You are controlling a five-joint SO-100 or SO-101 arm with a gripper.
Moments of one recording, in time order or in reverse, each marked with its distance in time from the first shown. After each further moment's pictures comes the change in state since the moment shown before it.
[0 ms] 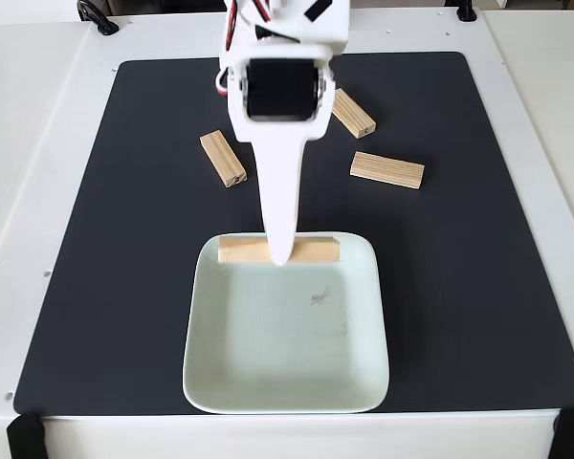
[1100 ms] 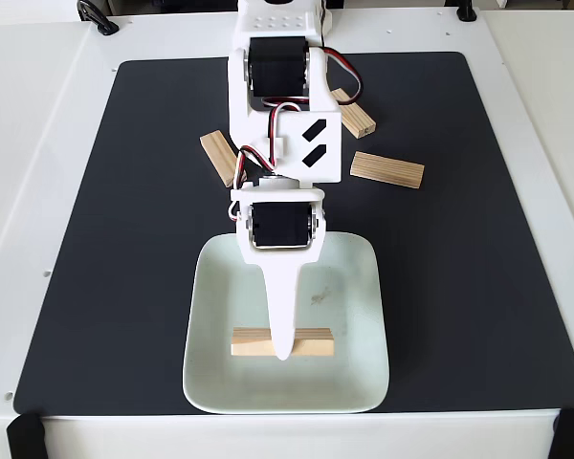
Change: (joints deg) arm -0.3 -29.2 -25.3 -3.6 4.2
